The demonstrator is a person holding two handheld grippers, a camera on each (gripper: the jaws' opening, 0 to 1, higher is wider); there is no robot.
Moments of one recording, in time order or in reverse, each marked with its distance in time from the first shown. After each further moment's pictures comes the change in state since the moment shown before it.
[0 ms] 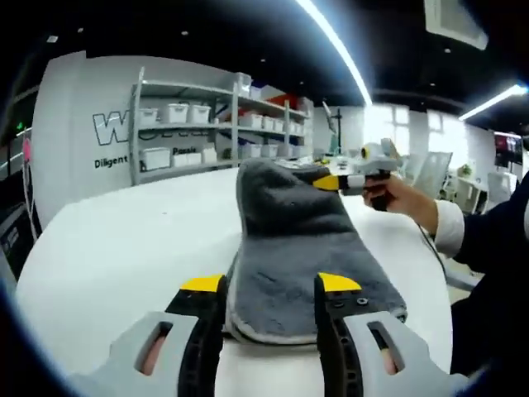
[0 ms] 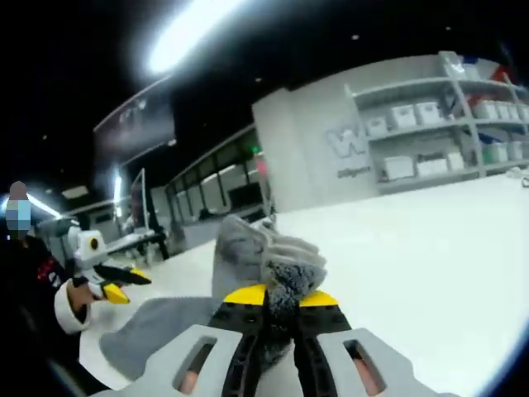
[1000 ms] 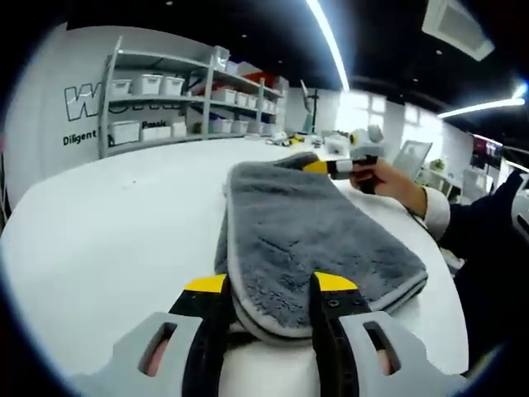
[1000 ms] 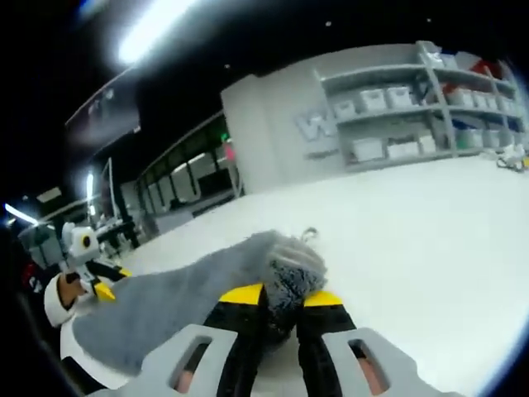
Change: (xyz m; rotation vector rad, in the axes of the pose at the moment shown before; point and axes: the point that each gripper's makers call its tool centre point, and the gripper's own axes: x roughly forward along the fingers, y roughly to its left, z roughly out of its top) left arm 0.027 -0.010 -0.038 -0.029 0.112 -0.183; right arm -0.014 -0.040 -0.040 0.038 0.085 -0.166
